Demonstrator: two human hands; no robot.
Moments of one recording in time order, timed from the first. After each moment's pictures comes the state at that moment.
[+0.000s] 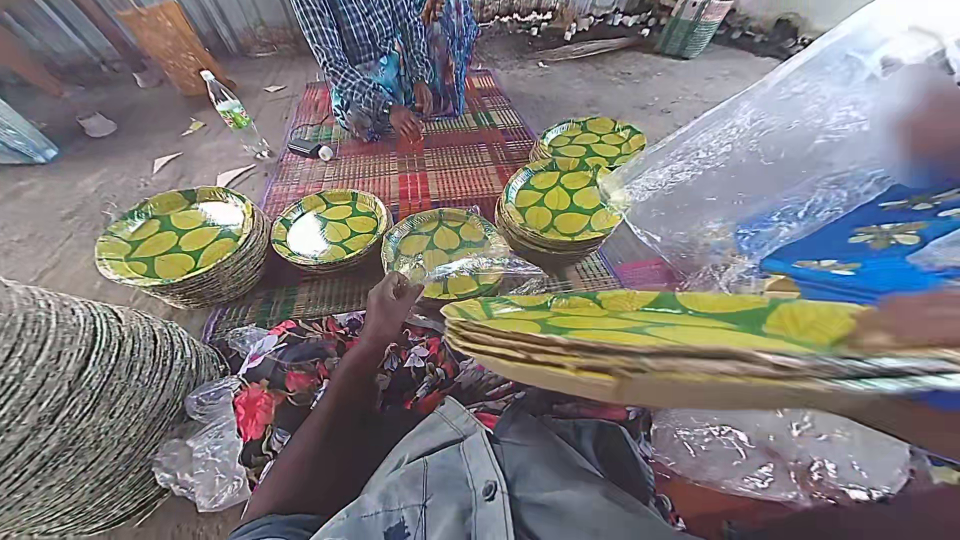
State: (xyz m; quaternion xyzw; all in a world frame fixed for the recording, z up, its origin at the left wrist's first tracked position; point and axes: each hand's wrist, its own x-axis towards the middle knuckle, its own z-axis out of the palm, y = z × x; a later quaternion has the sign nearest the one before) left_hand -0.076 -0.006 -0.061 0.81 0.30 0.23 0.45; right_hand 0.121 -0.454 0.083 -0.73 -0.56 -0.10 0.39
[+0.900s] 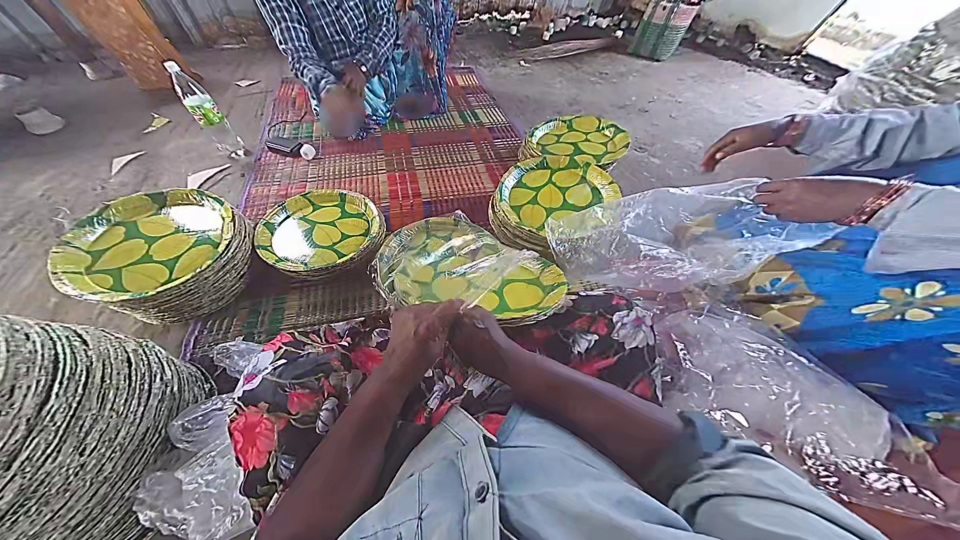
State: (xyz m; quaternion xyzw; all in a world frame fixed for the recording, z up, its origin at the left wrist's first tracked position) left_hand -0.083 -0.041 -0.060 0.91 0.01 0.36 0.19; right_hand 0.012 -0.154 -0.046 -0.75 -0.64 0.00 0.15
